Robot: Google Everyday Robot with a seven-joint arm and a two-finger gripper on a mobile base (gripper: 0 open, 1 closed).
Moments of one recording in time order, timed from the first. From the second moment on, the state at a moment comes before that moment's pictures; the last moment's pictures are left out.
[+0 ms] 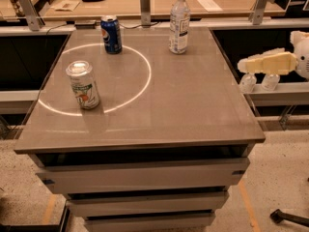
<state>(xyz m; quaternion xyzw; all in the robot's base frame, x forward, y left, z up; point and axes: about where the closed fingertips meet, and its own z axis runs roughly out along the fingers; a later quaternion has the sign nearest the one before) 0.582 -0.280 0.969 -0.26 0.78 0.10 0.57</state>
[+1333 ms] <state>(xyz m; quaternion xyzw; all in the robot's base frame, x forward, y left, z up) 0.761 -0.214 0.967 -0.26 0.78 0.16 0.55</state>
